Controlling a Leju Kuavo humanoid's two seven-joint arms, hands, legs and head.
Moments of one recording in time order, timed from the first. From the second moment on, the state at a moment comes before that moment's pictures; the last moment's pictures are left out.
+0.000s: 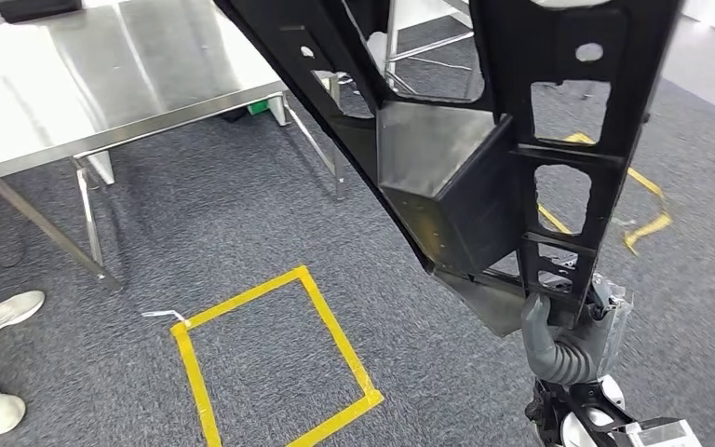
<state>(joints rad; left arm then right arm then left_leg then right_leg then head) -0.10 -0.13 1.35 -0.21 -0.97 0.15 -0.17 0.03 -0.05 0.13 -1.90 0.10 -0.06 -0.66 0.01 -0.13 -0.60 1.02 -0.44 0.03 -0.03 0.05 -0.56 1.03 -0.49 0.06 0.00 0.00</state>
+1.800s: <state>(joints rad) -0.10 -0.14 1.35 -0.21 -0.95 0.15 -0.21 0.07 -0.04 0.12 -1.93 0.12 -0.05 -0.66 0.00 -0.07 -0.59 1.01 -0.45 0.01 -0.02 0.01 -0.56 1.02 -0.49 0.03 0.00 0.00</state>
